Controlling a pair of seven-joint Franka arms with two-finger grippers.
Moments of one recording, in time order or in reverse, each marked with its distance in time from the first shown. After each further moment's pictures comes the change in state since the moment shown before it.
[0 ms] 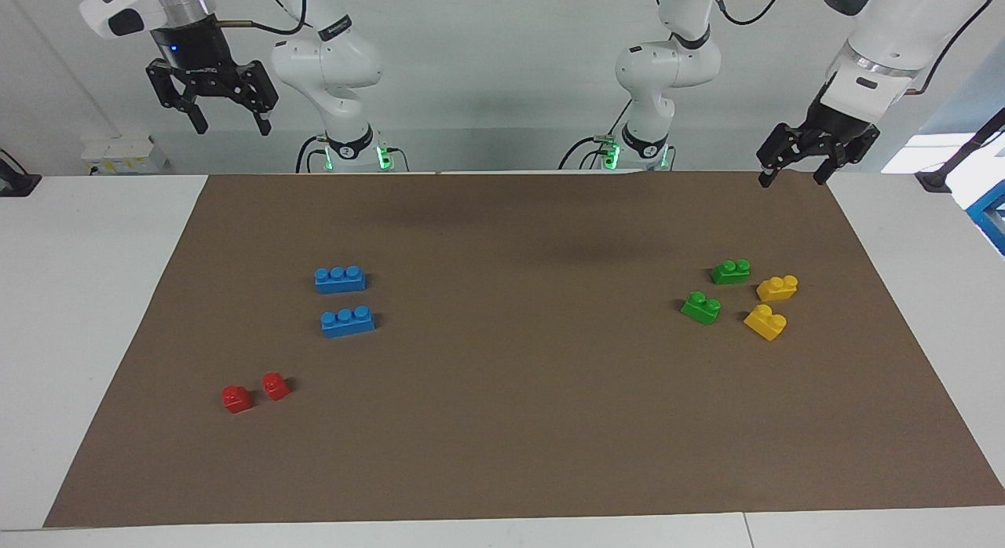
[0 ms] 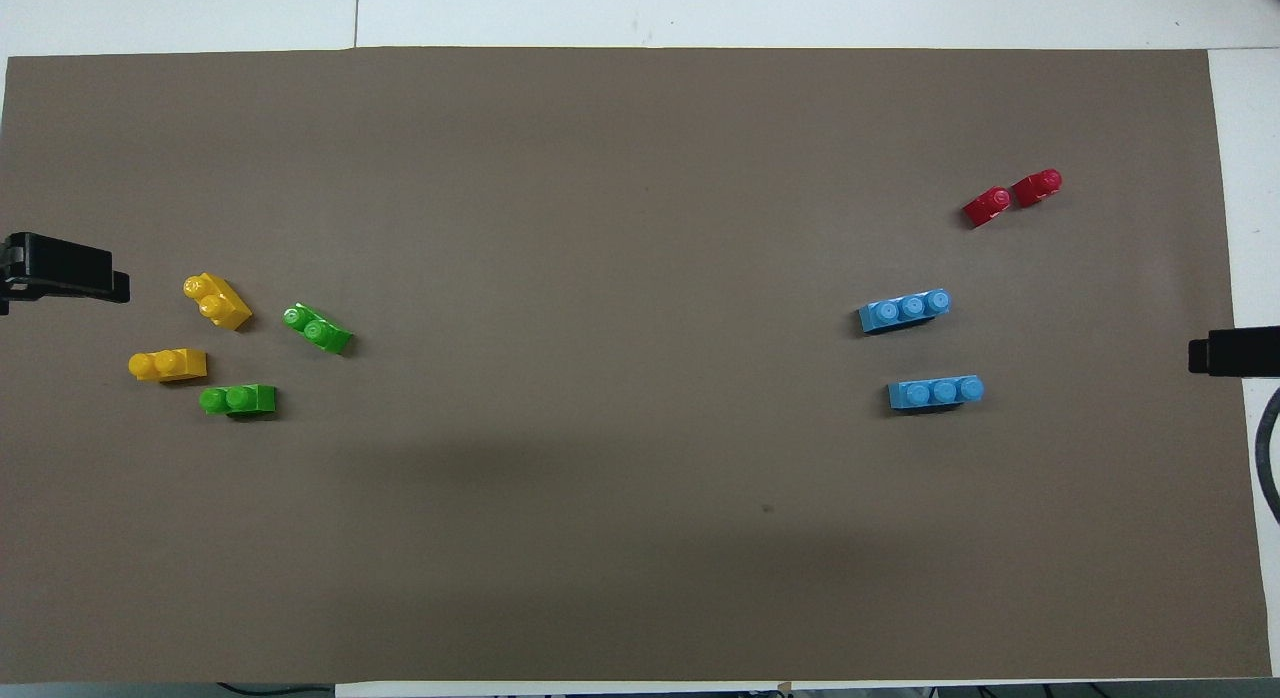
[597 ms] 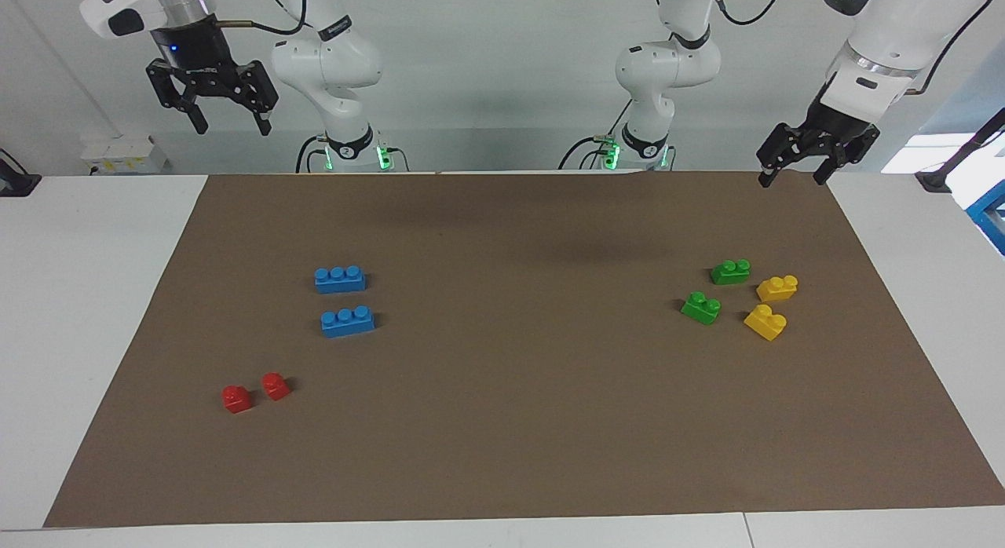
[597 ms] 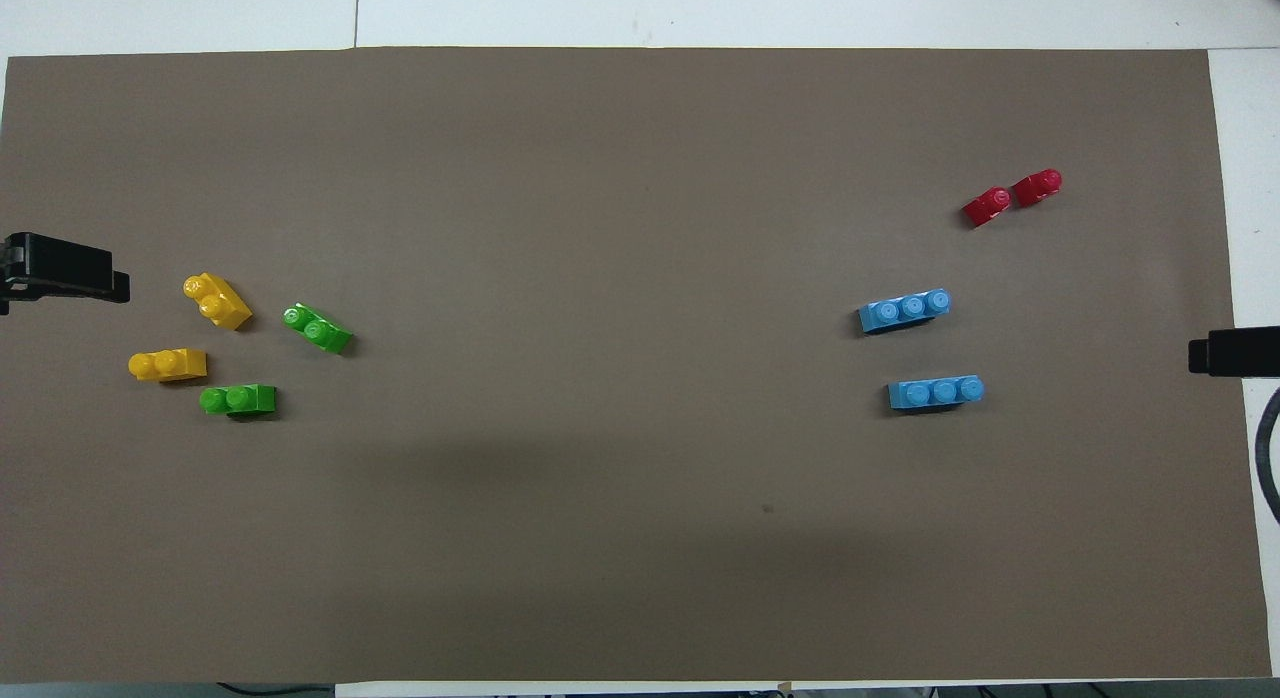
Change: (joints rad) left arm 0.000 0.000 0.000 0.000 0.000 0.000 0.000; right arm 0.000 0.000 0.000 0.000 0.000 0.000 0.000
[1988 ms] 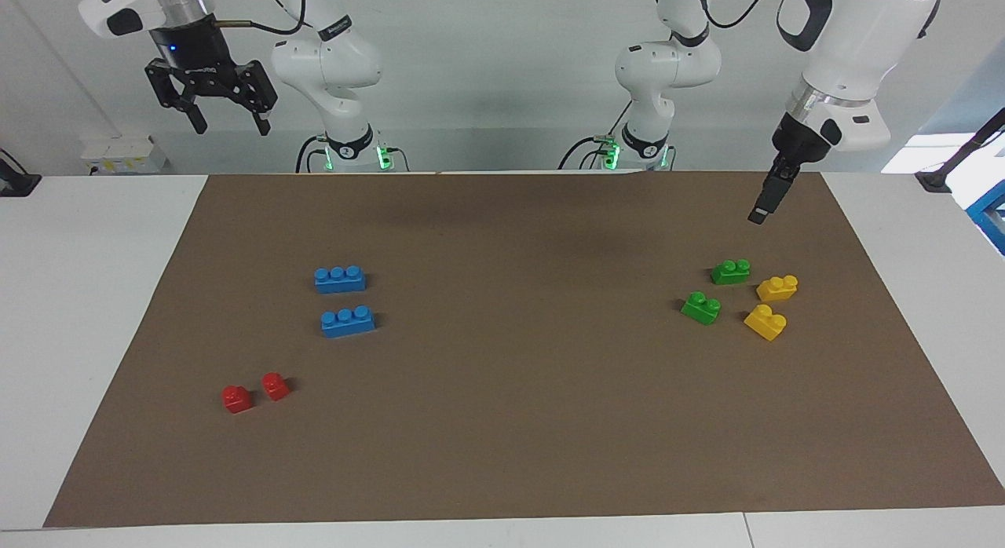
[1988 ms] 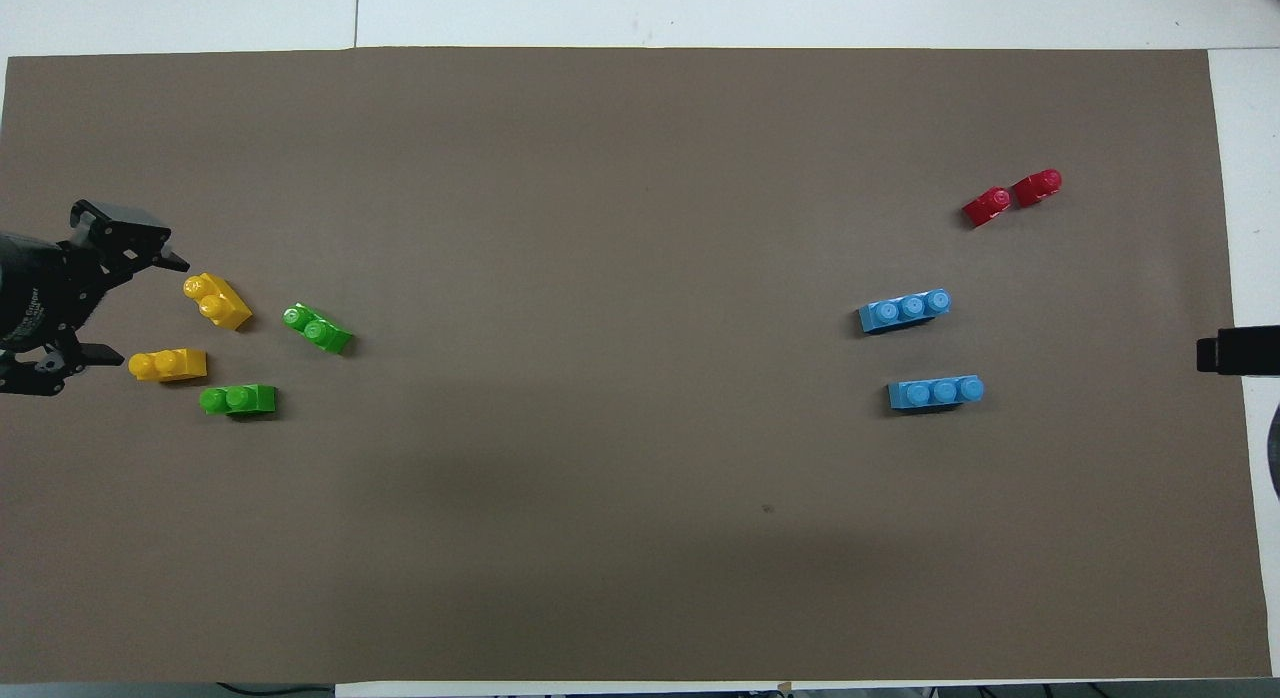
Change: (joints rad) left arm -0.037 -0.087 -0.002 -0.277 -0.001 0.248 -0.890; right arm -0.001 -0.003 -0.017 0.003 0.000 0.000 0.001
